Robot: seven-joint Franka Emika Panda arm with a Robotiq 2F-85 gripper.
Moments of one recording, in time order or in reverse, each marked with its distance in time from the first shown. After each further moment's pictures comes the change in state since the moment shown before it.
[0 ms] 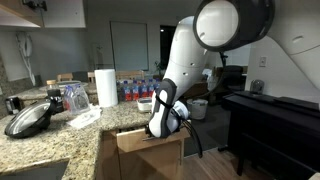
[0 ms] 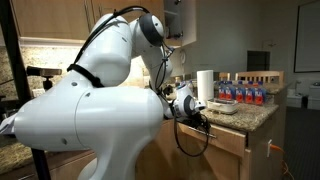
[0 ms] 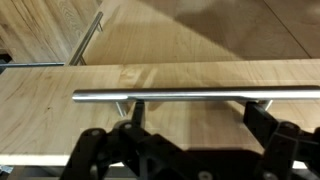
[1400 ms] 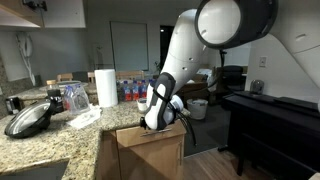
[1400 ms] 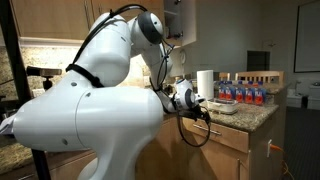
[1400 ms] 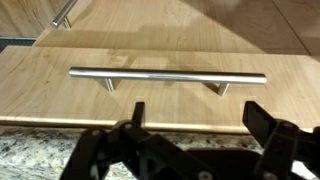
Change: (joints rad) arm 0.022 -0.023 -0.032 0.066 -0.072 -0.034 0.000
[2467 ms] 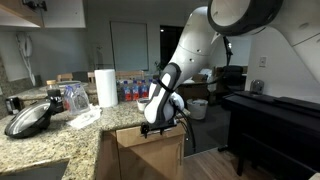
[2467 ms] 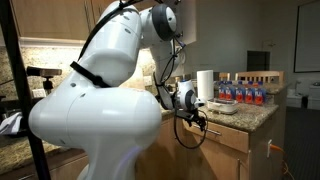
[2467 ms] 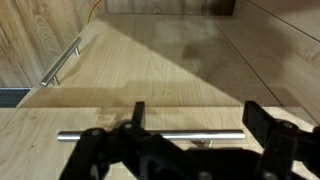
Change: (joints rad) arm -0.294 -0.080 0.316 -0.009 -0.001 -0.172 -0.103
